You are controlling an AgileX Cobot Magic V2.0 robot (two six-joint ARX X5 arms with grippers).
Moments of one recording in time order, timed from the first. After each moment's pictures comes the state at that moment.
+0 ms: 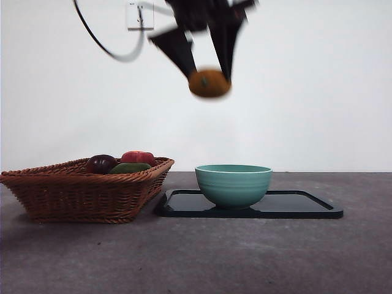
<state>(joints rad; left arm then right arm) -0.70 2.17 2.46 -1.42 0.02 -0.08 0.37 0.37 0.95 -1.20 -0.23 0.11</state>
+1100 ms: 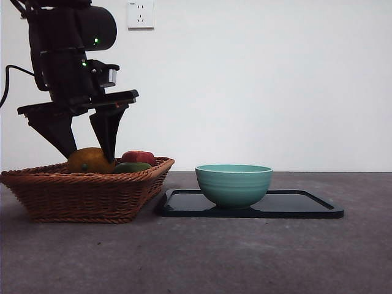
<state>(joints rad) -0.37 1.75 1.36 -0.78 0.02 -0.16 0.37 0.37 0.95 -1.19 -0.21 0.11</state>
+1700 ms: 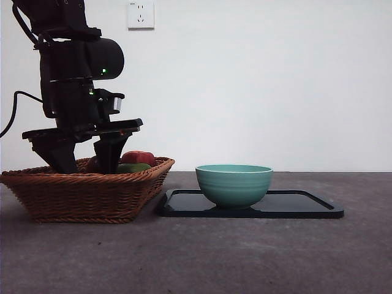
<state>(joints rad) -0.38 1.86 1.37 -0.77 0.02 -0.17 0.37 0.37 0.95 -1.19 -0.21 0.11</state>
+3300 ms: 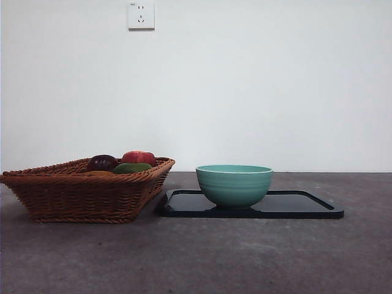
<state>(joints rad) -0.54 0.96 1.37 -1.16 0.35 0.08 0.37 0.37 0.95 -1.16 -0.21 0.16</state>
